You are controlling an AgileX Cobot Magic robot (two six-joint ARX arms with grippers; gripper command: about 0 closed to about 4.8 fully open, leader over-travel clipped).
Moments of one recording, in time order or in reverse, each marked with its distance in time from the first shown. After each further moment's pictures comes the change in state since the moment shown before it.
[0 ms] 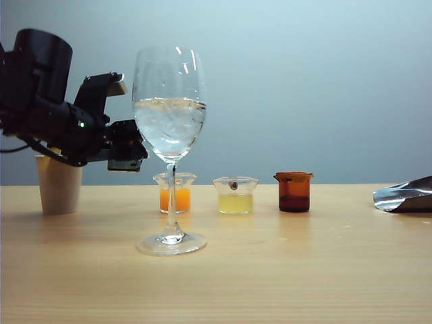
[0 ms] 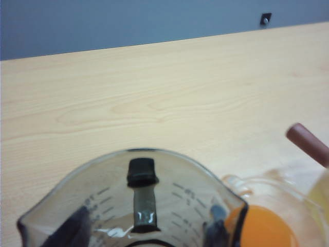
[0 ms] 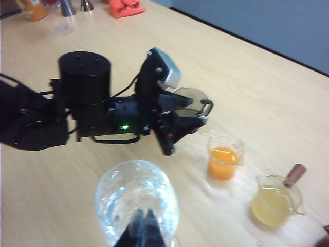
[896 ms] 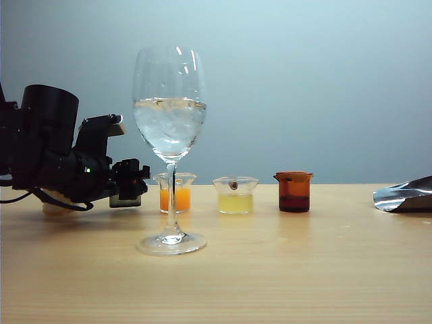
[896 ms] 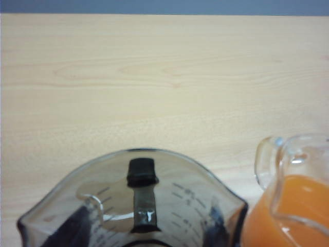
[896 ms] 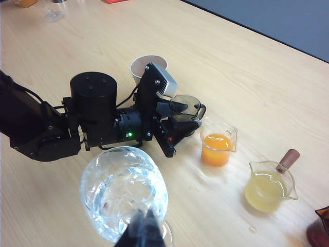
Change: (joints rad) left arm 0.000 0.238 0.001 0.240 -0.041 -0.082; right arm -0.031 0.004 -0.001 -0.036 -0.008 -0.003
